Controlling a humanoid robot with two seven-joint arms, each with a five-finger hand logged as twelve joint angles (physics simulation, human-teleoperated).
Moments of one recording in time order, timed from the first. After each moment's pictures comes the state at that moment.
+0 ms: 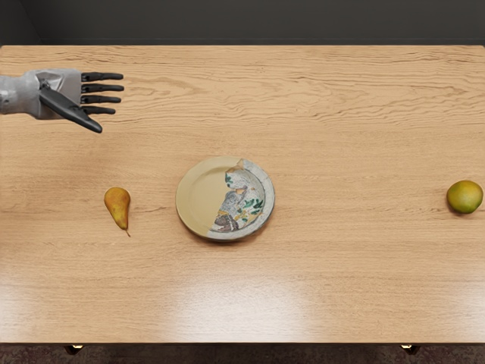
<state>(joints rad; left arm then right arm) -1.12 0.75 -0.38 -0.87 0.03 -0.61 0.39 -0.03 0.00 0.01 0.04 -0.19 -0.04 -0.43</state>
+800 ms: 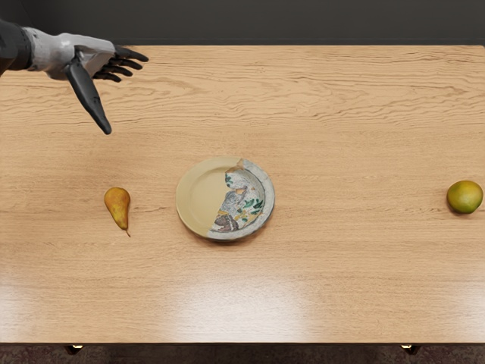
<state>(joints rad) -1.33 0.68 -0.39 -1.04 0.66 -0.61 0.43 -0.04 0.00 0.02 0.04 -0.19 -0.03 -0.43</state>
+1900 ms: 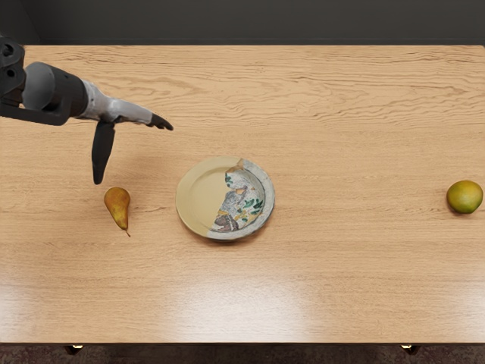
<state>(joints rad) -1.50 0.64 0.07 -1.23 1.06 -0.61 0.19 -0.04 0.00 0.02 0.04 -0.19 -0.03 -0.43</state>
